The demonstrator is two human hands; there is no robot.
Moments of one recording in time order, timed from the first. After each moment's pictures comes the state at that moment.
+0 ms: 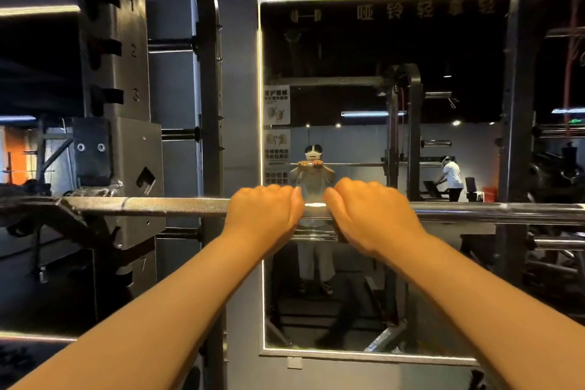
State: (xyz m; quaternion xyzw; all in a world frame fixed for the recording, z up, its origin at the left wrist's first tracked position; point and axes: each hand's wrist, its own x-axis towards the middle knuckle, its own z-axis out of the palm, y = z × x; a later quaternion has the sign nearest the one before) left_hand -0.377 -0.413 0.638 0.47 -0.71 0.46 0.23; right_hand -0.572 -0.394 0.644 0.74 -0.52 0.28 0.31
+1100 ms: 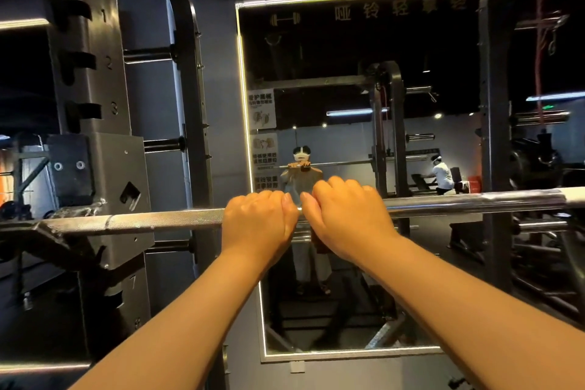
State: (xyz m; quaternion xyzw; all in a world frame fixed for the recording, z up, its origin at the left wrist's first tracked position) left_hand -0.382 -0.436 0.622 0.41 -0.66 0.45 0.44; right_hand -0.552 -0.394 0.640 0.71 -0.51 0.34 0.34
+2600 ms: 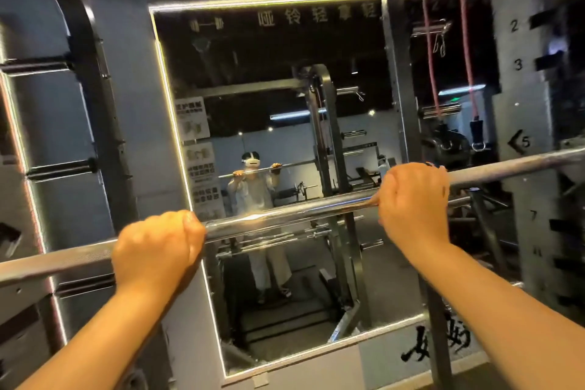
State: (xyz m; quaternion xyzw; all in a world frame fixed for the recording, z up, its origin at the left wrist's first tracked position) left_hand -0.382 -0.434 0.621 0.44 -0.64 0.51 0.38; right_hand -0.752 -0.385 0.609 0.49 -0.62 0.54 0.31
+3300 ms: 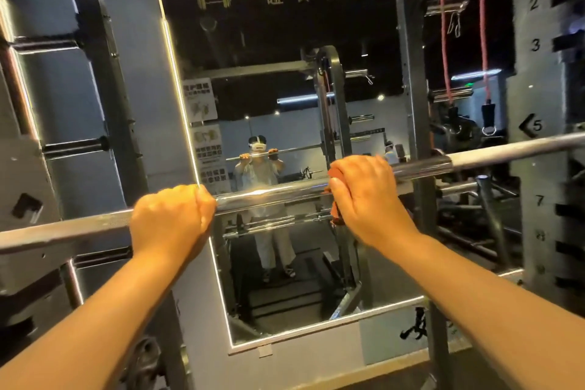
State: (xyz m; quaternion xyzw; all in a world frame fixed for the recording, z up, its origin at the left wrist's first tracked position) left_hand -0.383 -0.429 0.623 0.45 -0.64 0.51 0.36; right_hand -0.698 -0.384 0.598 0.68 -0.47 0.49 0.29
